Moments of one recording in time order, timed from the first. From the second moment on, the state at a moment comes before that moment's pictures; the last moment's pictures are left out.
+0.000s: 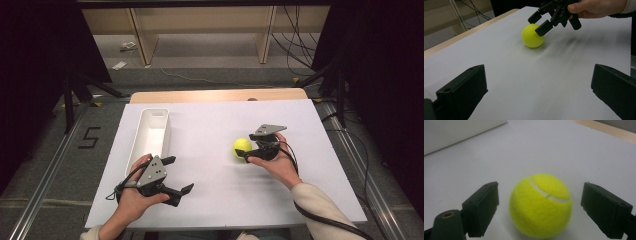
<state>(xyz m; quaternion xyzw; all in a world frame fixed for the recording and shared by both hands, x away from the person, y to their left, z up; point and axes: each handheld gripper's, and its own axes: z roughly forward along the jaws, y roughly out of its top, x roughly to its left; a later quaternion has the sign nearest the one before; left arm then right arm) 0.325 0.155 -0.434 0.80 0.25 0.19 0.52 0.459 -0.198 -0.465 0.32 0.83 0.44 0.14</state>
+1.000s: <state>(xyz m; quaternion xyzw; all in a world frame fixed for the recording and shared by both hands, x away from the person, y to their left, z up) 0.325 0.155 -0.434 0.80 0.25 0.18 0.52 0.467 -0.187 -0.482 0.32 0.84 0.42 0.13</state>
